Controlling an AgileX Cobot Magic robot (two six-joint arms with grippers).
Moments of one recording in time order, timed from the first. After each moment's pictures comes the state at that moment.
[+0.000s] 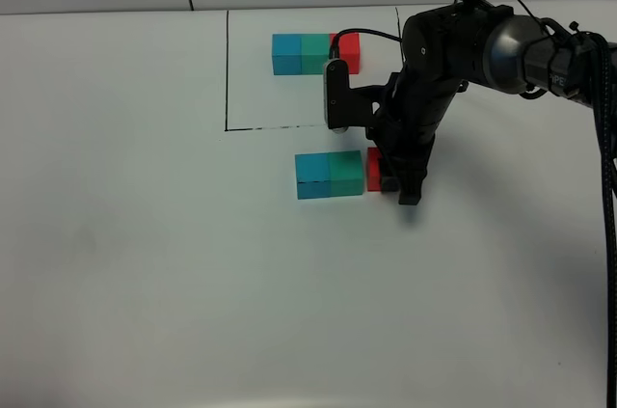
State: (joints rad) left arm -0.04 0.00 -0.51 -0.07 1.09 0.00; right arm 0.47 2.22 -1.59 0.10 0.85 -1.13
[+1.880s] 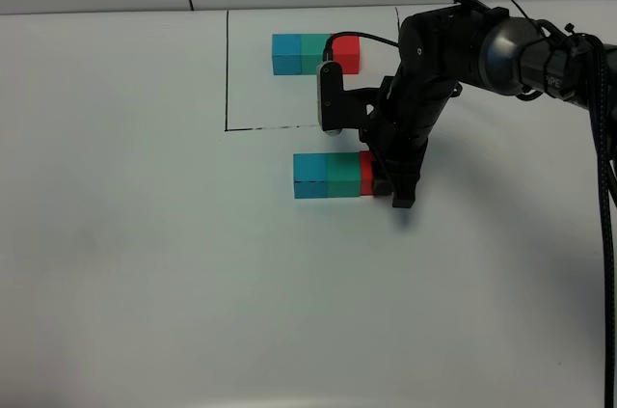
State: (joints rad) left arm -0.04 0.00 -0.51 -0.07 1.09 0.00; right arm 0.48 2.22 -1.59 0.14 0.85 -1.16
